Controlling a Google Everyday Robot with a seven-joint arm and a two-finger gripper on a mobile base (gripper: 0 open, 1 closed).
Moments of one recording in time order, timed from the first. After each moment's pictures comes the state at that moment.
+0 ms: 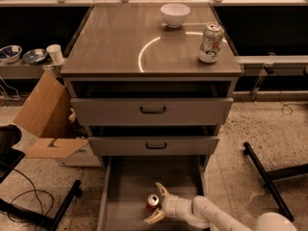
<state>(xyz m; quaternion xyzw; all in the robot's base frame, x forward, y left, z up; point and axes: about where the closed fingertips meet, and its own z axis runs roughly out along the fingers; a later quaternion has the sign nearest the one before) 0.513 0.007 0.179 -0.46 0.66 0.35 0.48</state>
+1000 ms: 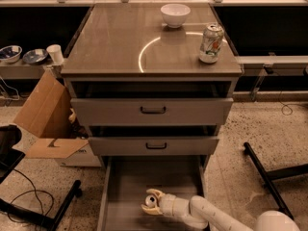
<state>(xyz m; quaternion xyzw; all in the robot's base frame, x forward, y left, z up) 0.514 0.023 0.187 -0.43 0.68 0.36 0.47</state>
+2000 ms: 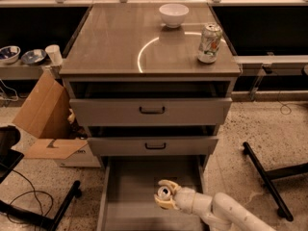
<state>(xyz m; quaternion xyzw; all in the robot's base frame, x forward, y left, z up) 0.492 -0.030 0.338 -0.39 0.66 0.38 0.52</state>
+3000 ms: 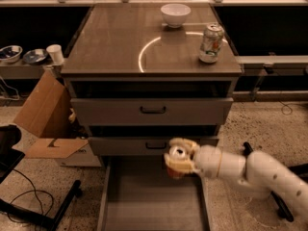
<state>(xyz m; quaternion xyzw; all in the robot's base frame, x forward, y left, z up) 0.489 -0.068 0.641 -0.36 0.65 0.41 0.53</state>
